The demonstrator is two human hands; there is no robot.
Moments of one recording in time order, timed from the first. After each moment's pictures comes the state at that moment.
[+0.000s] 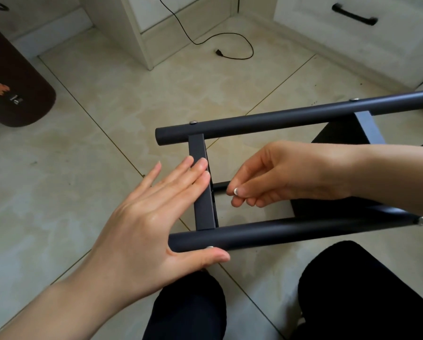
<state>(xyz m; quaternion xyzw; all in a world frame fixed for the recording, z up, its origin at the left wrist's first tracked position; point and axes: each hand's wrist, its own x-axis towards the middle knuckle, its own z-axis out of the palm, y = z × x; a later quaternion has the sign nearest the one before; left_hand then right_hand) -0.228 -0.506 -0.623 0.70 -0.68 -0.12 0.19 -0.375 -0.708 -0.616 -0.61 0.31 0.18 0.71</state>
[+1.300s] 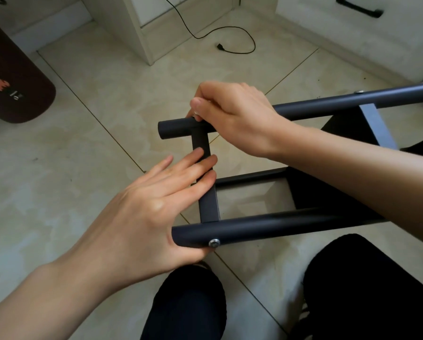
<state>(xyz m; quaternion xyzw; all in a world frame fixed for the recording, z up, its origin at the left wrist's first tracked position) -0.214 -0.512 -0.617 0.66 -0.73 -0.09 0.13 -0.303 -0.703 -0.606 -0.91 0.26 -0.11 0.31</state>
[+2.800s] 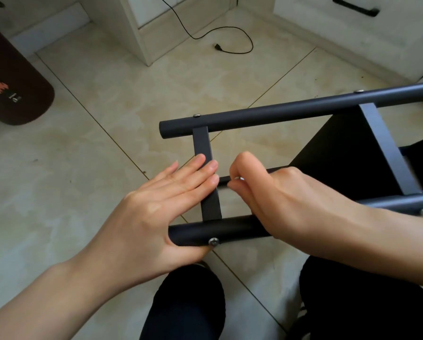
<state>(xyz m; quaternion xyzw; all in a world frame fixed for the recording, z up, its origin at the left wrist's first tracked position) -0.219 -0.513 -0.628 0.65 -0.72 -0.12 0.22 -0.396 -0.648 -0.610 -0.95 0.19 -0.06 0.25</state>
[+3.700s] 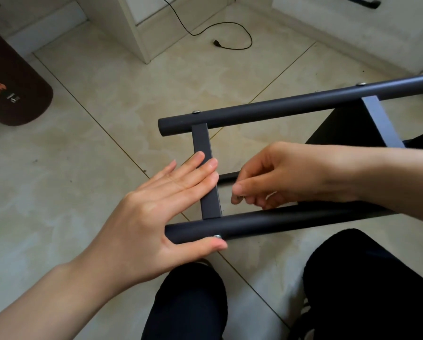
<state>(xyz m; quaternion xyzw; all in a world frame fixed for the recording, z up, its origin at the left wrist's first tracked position) -0.220 -0.510 -0.629 0.65 -0.70 -0.15 0.24 -0.377 -0.692 -0.619 -0.65 0.33 0.16 0.66</state>
